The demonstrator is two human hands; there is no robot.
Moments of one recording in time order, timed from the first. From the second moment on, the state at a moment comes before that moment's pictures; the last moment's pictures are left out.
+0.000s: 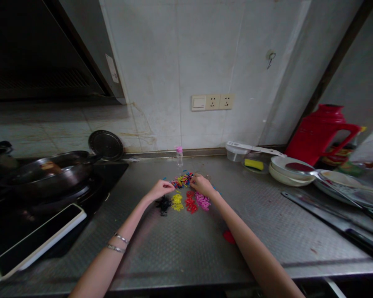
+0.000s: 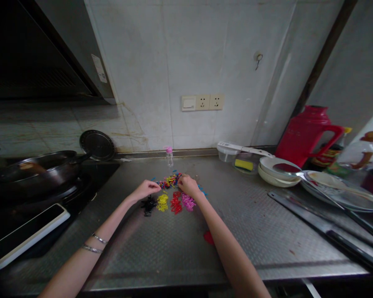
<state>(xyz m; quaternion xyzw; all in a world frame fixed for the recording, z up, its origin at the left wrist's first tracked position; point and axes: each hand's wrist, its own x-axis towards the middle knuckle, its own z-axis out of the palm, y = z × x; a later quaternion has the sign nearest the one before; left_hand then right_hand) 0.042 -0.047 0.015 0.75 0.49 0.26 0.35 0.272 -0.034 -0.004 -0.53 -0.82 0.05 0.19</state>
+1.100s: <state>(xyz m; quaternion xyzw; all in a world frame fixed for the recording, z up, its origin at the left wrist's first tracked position) 0.023 -0.027 -0.002 0.70 0.54 0.34 0.32 0.361 -0.042 0.007 -0.60 -0.76 0.19 0.15</state>
